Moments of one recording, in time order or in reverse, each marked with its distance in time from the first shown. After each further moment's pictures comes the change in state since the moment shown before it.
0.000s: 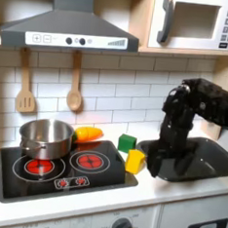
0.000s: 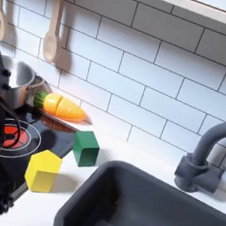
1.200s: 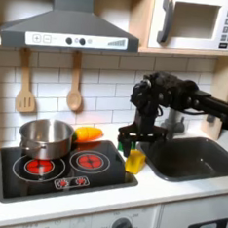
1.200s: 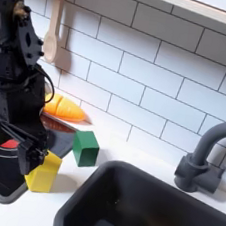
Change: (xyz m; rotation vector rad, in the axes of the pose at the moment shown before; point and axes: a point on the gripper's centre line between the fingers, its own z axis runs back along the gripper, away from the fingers) arm 0.080 0.014 -0.021 -0.085 -0.087 -0.182
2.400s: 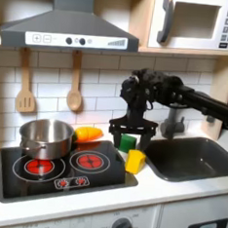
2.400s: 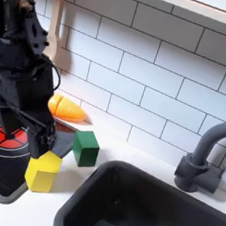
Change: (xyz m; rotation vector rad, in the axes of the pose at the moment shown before) arm 0.035 0.012 -0.010 -0.010 -0.038 -0.092
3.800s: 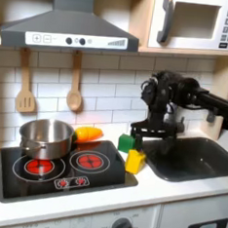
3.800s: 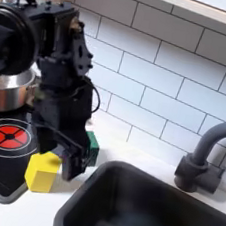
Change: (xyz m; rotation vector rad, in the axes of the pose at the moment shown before) arm -0.002 -0.049 -0.007 -0.048 0.067 -0.051
